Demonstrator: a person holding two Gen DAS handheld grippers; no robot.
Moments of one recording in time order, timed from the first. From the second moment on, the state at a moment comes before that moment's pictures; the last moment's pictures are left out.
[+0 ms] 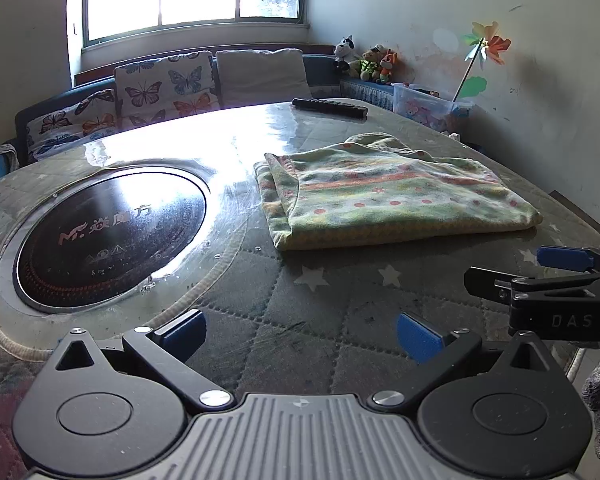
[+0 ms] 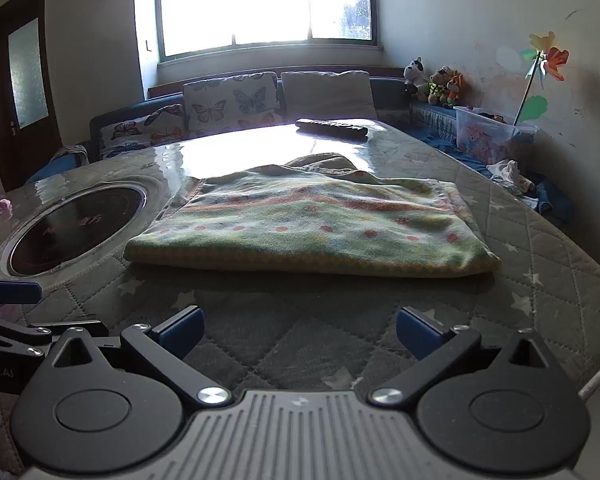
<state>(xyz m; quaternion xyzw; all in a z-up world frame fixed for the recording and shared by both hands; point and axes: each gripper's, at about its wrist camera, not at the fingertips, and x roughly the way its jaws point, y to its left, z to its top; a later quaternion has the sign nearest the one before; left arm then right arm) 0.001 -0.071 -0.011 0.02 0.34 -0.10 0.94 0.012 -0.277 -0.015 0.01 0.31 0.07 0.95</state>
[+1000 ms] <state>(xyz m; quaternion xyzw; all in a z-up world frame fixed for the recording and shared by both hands) -0.016 -0.075 -0.004 0.01 0.33 -0.11 0.94 -0.003 -0.275 -0.008 0.01 0.29 0.08 0.95</state>
